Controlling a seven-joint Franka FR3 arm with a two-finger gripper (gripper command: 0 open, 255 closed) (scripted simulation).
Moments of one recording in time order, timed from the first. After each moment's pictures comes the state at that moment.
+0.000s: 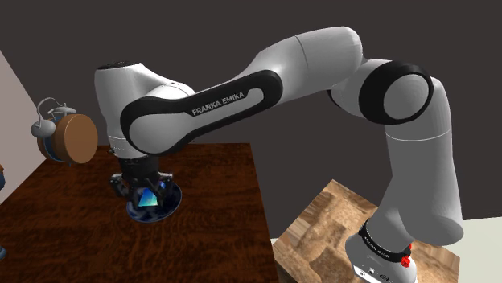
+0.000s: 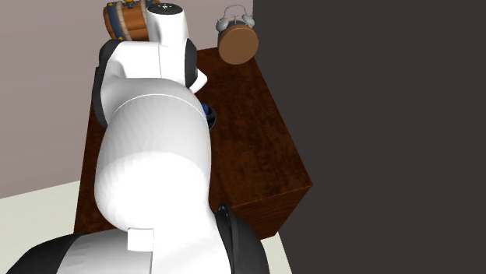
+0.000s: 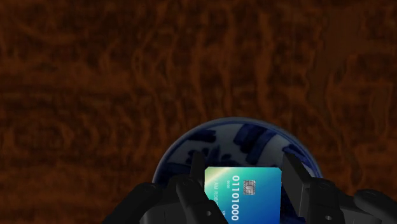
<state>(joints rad) 0.32 0.54 0.53 -1.47 -0.12 1.95 1.50</state>
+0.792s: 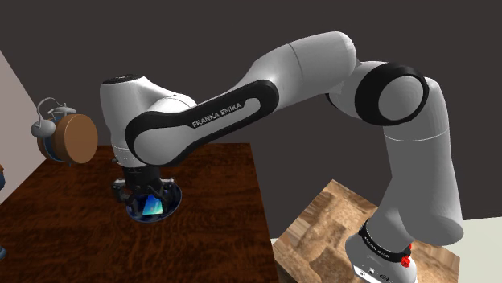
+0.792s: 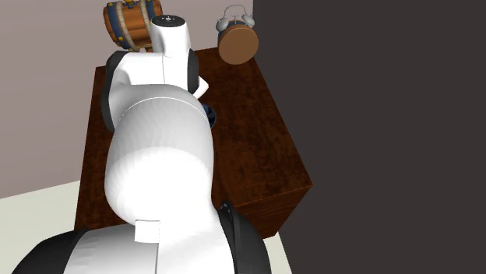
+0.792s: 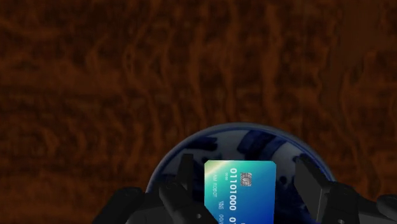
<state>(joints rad) 0.32 0.56 0.52 -1.51 -0.13 2.01 1.50</state>
